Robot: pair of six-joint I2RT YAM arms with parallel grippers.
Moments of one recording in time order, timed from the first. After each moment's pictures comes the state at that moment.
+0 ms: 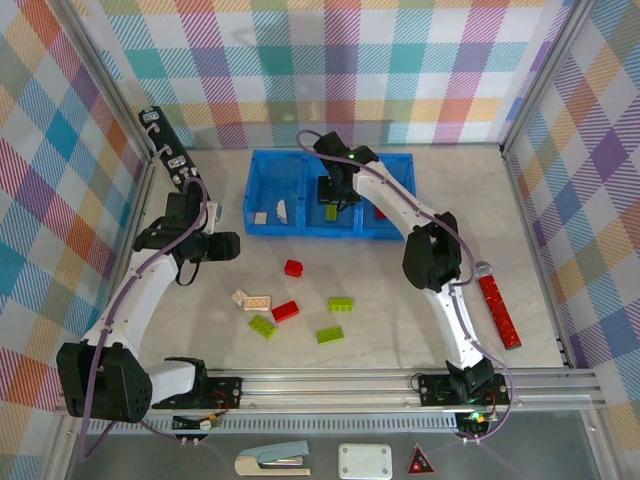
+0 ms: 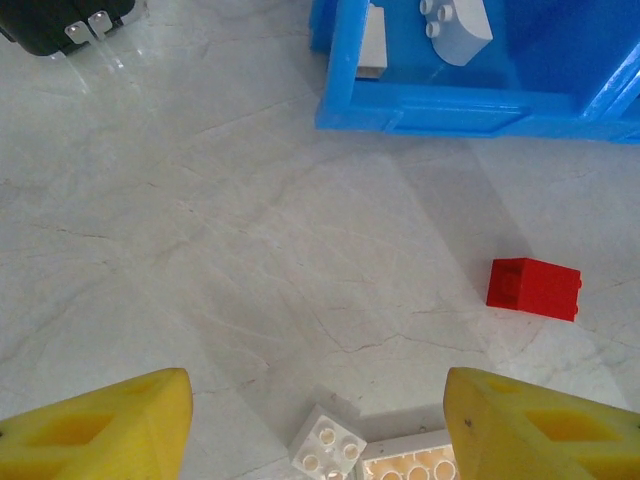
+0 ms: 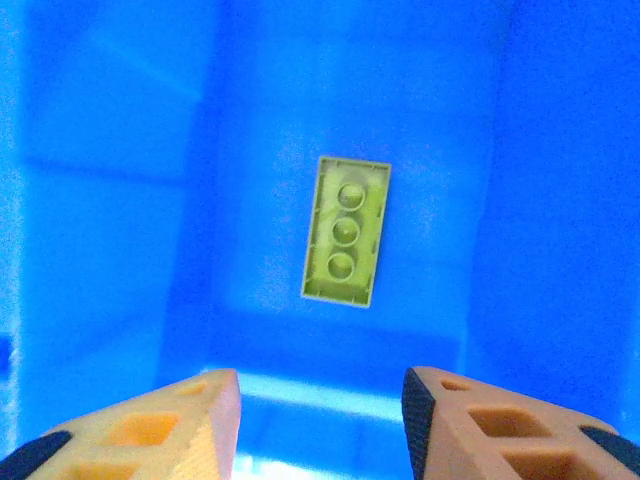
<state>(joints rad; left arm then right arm) -0.09 1.21 1.00 -0.79 0.12 -0.11 0.61 2.32 2.26 -1.09 0.08 0.51</state>
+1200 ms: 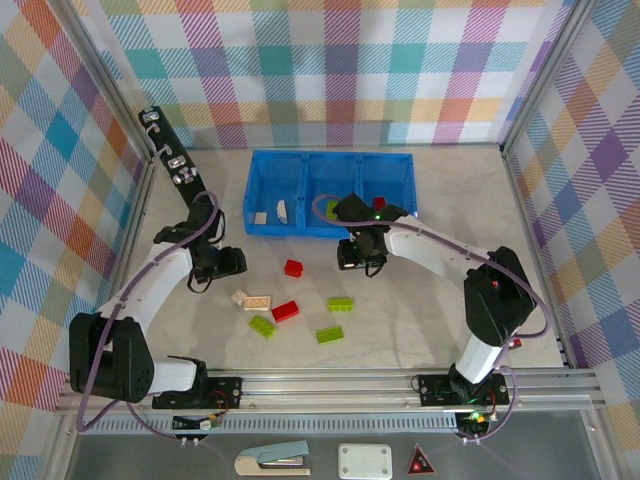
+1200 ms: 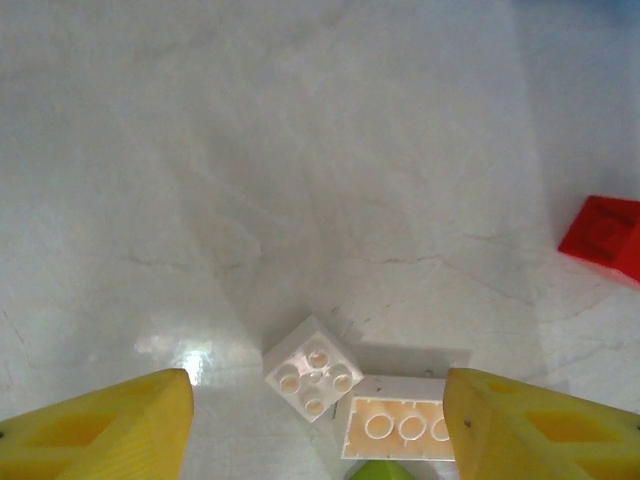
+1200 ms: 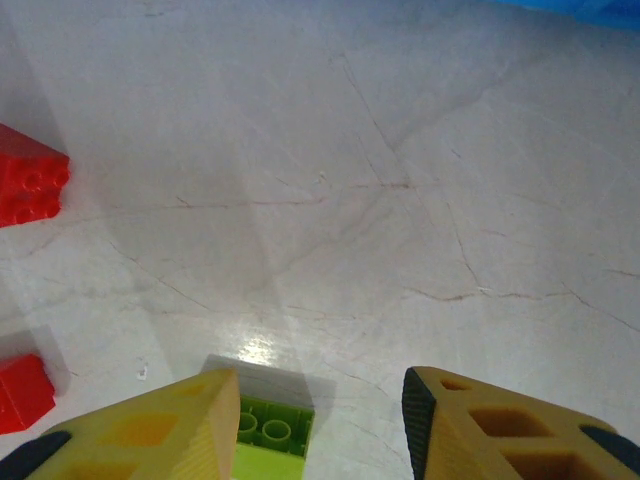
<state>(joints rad) -0.17 1.32 0.94 -0.90 0.04 -0.42 0.73 1.70 1.31 -0.88 0.03 0.54</state>
